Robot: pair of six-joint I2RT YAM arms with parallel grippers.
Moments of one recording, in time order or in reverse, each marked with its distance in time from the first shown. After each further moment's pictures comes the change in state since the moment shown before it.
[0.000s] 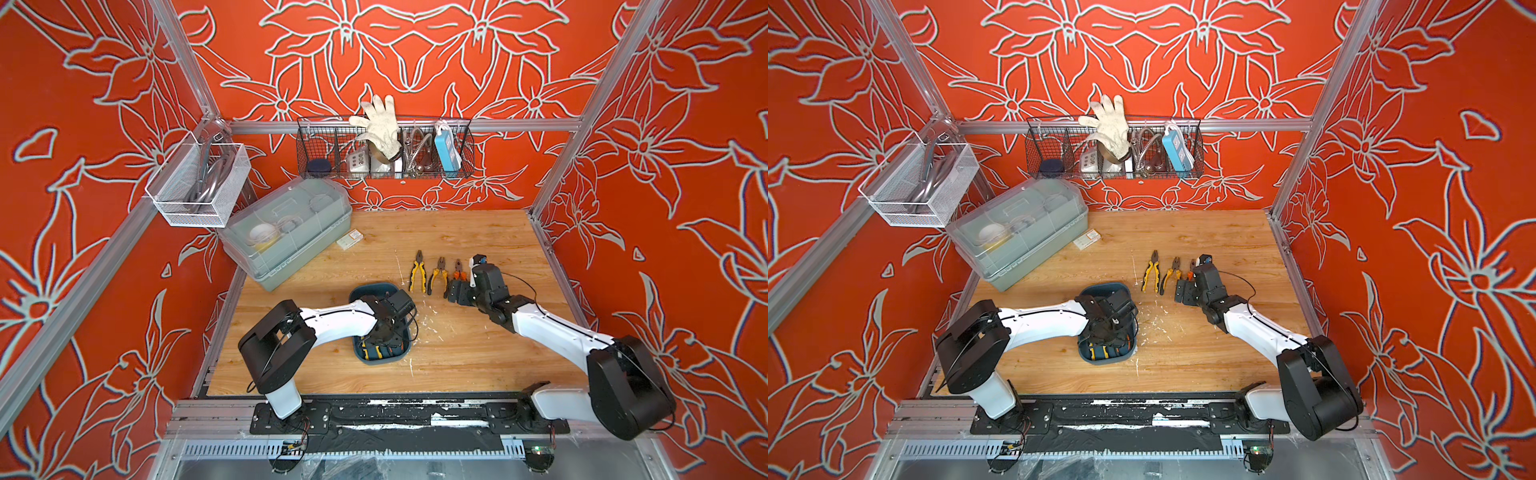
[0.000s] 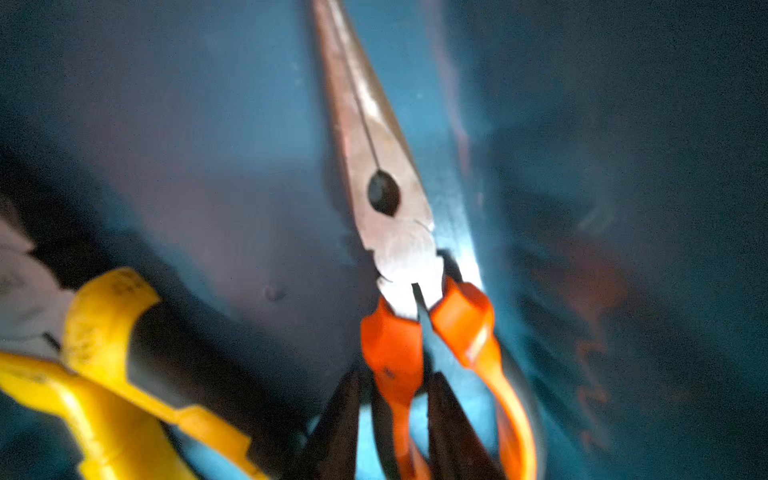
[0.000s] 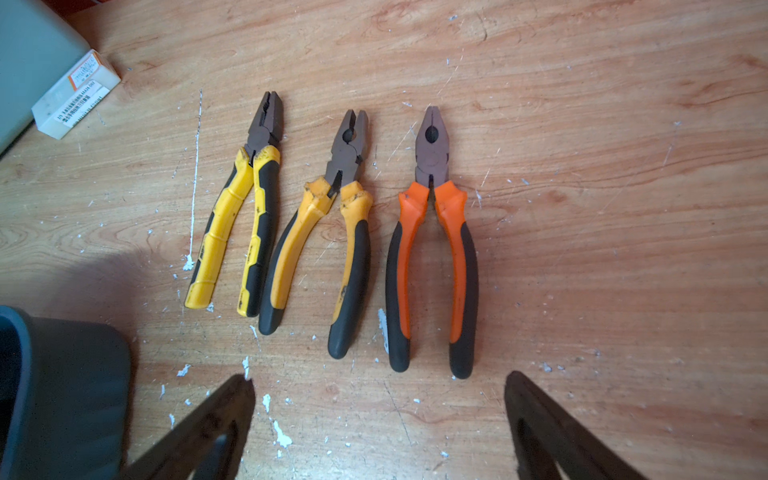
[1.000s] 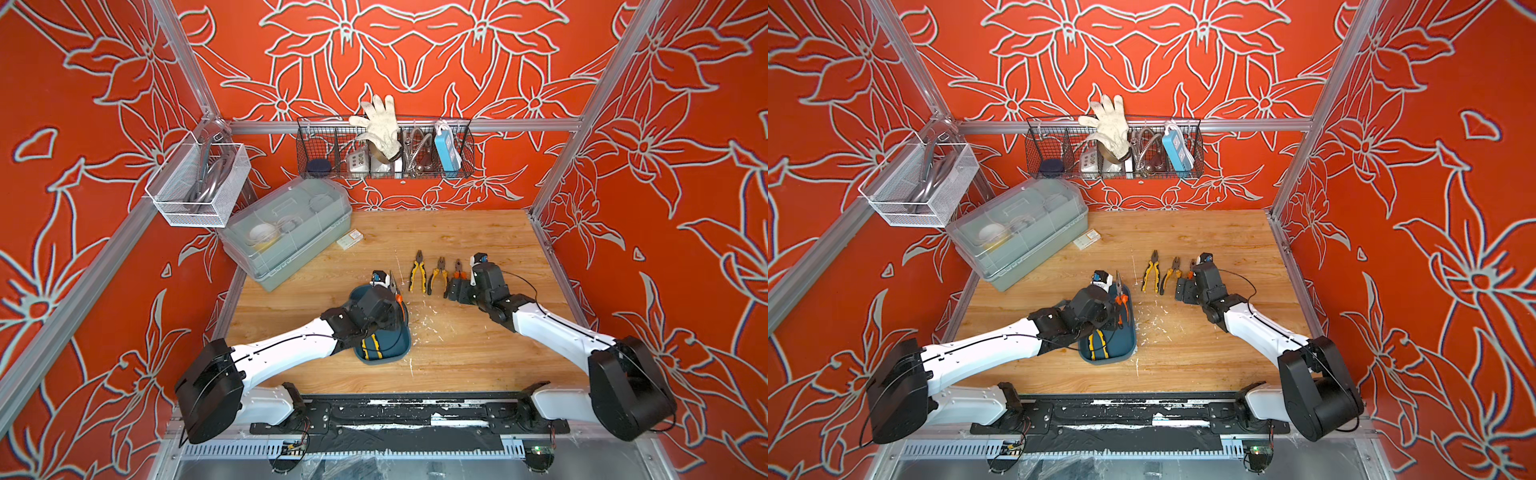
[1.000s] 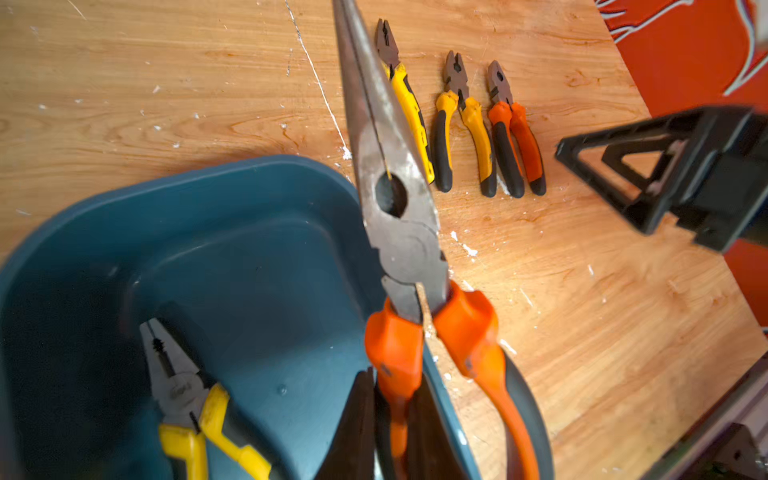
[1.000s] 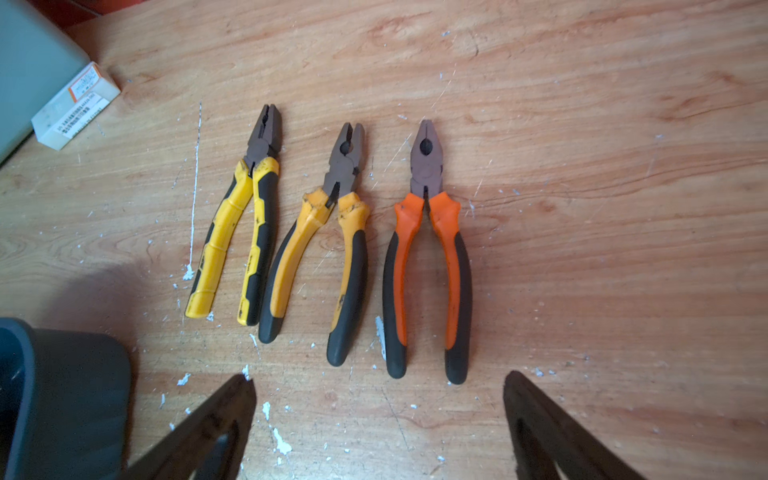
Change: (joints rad) left arm 0.005 -0.418 -0.251 0.431 -0.184 0.104; right arm 0.000 -0.011 0.013 -0.008 0.026 0.003
